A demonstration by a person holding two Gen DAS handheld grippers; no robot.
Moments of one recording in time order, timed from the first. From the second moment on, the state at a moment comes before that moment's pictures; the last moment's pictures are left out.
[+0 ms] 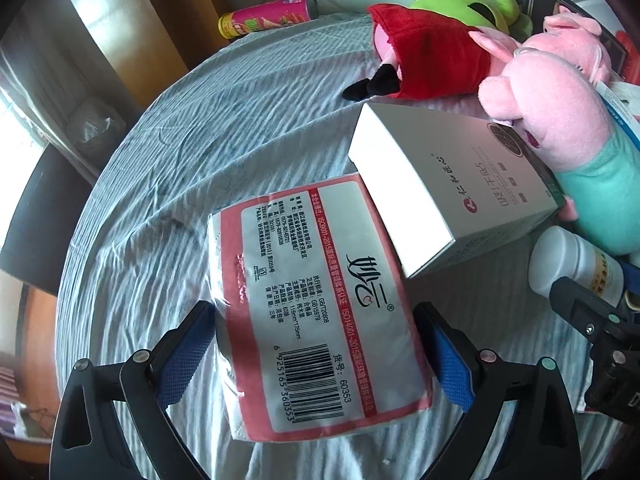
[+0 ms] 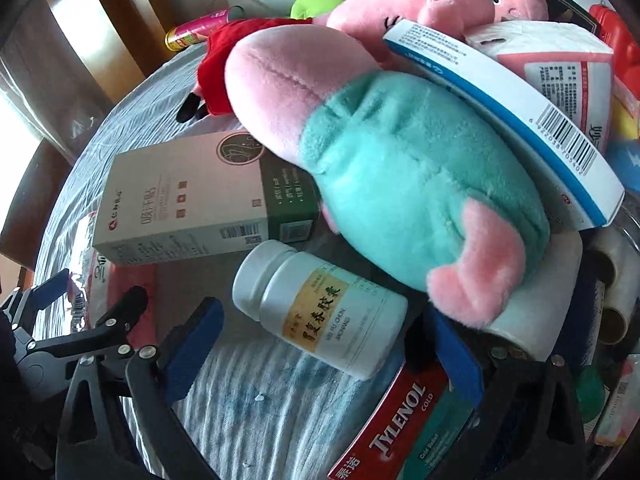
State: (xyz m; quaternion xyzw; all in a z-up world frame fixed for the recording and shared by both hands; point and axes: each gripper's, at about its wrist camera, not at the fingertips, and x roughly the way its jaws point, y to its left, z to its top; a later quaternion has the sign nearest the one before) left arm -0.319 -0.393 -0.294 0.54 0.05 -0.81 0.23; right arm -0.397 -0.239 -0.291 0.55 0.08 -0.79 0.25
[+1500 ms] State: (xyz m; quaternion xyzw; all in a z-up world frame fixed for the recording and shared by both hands) left arm -0.250 -0.404 -0.287 0.52 0.07 -0.82 0.23; right arm -0.350 -0.272 -0.306 0.56 0.15 -0.77 0.27
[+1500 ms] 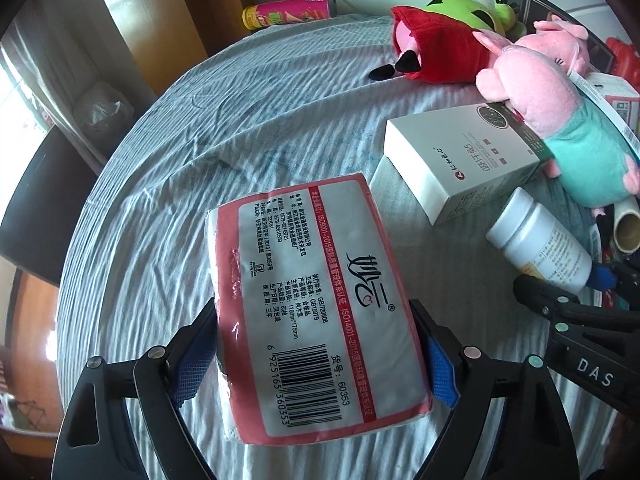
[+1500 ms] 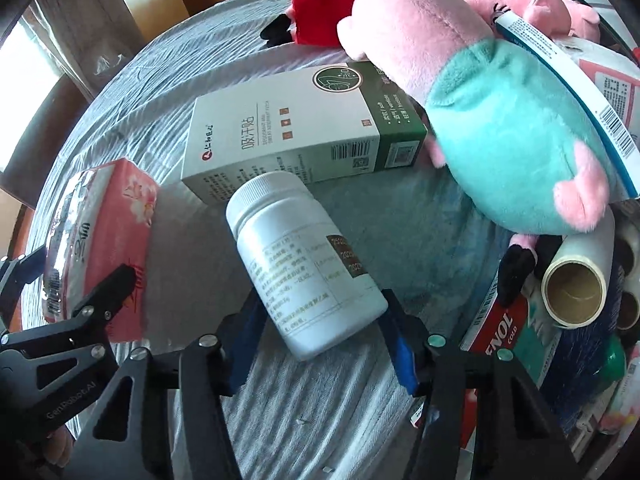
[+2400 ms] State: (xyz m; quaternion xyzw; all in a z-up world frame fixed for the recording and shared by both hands) left arm -0.218 -0.385 -0.272 0.51 0.07 -0.82 0.24; right arm -0.324 -0.272 -0.297 0.55 0.15 -0.76 0.31
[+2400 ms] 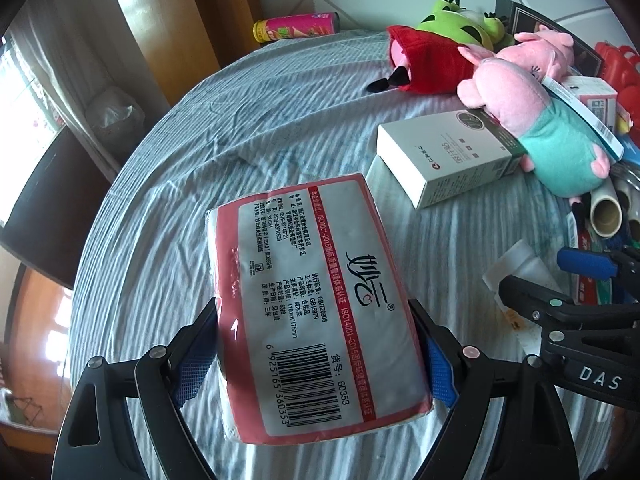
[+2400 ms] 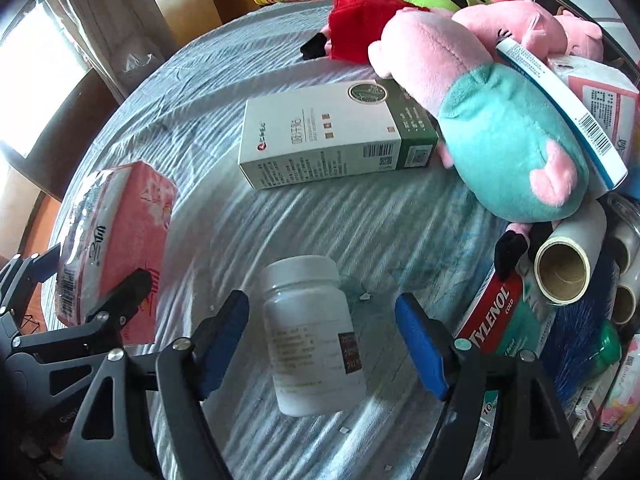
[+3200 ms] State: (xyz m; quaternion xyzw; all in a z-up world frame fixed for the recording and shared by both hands) left arm -0.197 -0.341 -0.204 0.44 0.04 -0.87 0.20; right arm -0.277 -0.228 -0.220 0.47 0.13 -0.83 0.26
